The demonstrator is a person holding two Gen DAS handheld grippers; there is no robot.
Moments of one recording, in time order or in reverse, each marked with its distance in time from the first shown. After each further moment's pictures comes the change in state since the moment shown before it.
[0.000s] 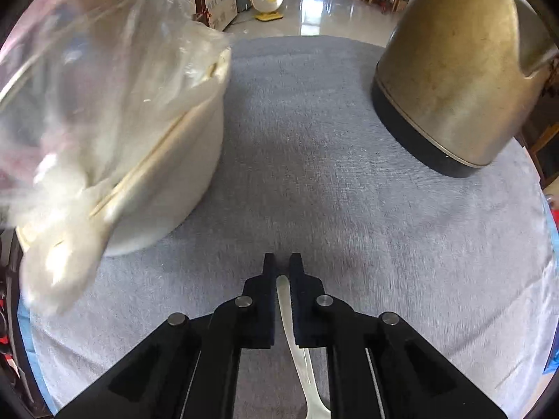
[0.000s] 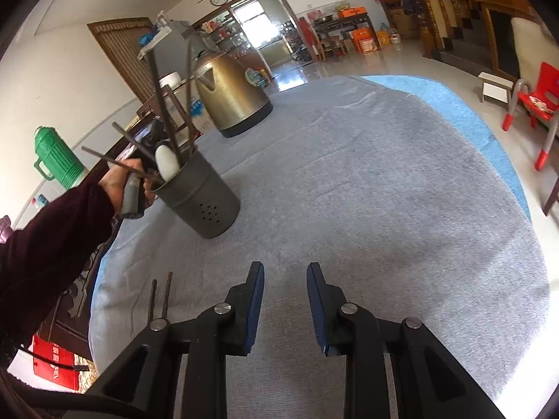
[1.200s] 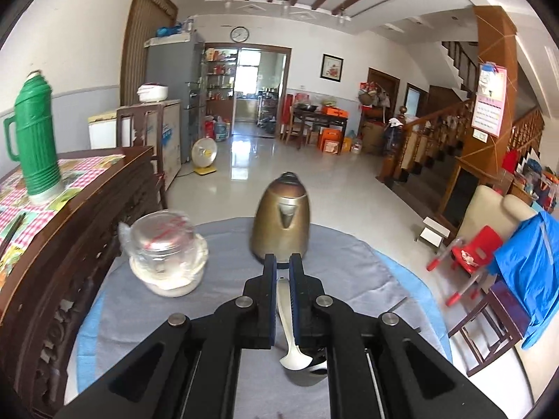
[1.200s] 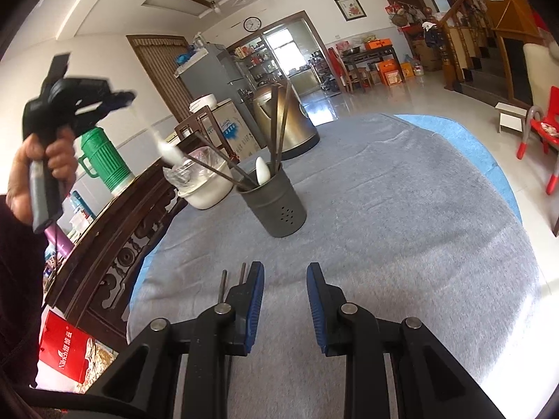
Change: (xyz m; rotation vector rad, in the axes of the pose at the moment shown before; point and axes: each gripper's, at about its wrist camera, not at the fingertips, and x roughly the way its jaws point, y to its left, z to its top) left arm -0.345 0.007 -0.149 0.149 -0.645 -0.279; right arm -0.078 0.062 -0.040 -0.072 -0.126 0.102
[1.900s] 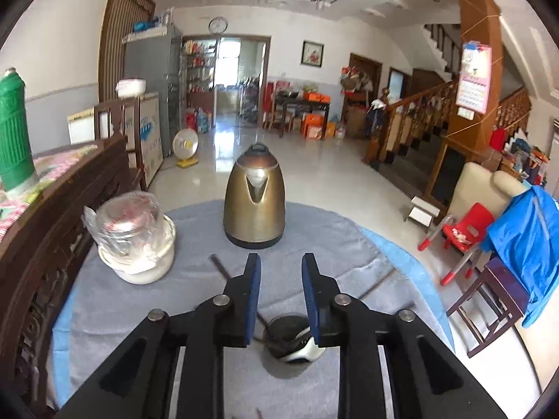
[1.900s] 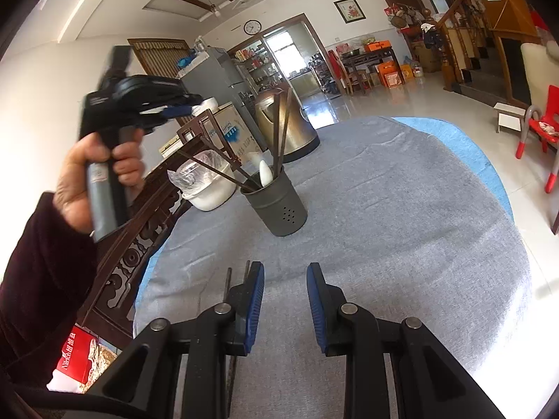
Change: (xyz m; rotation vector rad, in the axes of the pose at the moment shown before) left arm 0.003 -0.030 -0.042 0.059 0.034 -0.059; right arm -0.017 0.001 -0.003 0.004 -0.013 0.008
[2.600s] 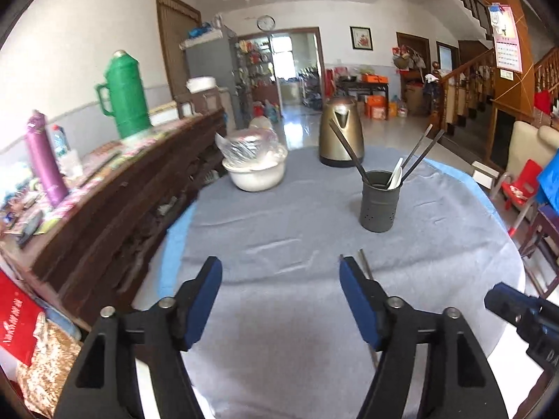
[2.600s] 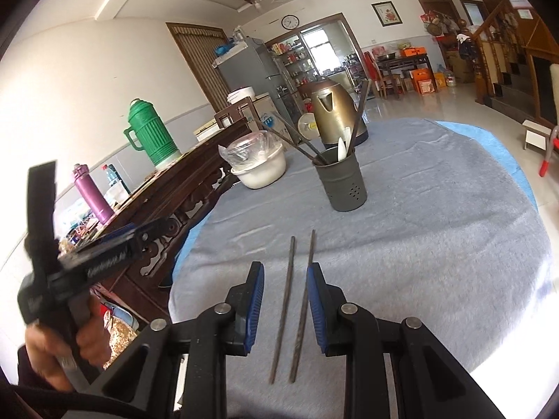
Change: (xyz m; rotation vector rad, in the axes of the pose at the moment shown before) left arm -0.171 0.022 -0.189 0.054 0.042 0.361; right arm -0.030 0.077 -0.048 -0.096 0.017 0.097
